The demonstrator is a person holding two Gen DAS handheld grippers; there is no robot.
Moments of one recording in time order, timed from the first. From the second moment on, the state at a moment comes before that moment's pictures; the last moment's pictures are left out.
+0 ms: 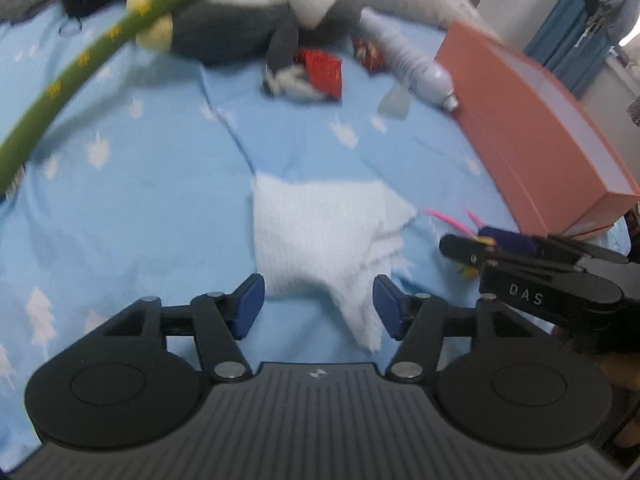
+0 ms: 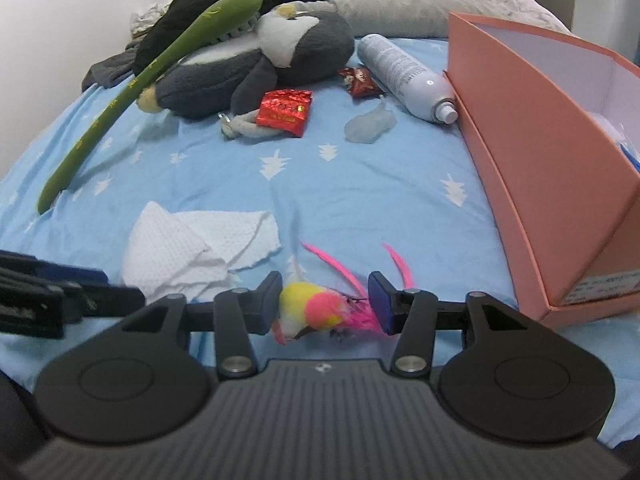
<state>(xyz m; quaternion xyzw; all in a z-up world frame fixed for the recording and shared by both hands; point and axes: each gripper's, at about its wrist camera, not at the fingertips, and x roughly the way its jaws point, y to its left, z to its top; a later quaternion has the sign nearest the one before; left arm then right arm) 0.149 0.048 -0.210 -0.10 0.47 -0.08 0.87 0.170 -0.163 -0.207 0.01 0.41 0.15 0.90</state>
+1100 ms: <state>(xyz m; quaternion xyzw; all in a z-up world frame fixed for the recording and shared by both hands) 0.173 0.034 -0.227 -0.08 0.45 -0.08 0.88 0.164 -0.178 -0.210 0.16 0.46 0.13 0.86</state>
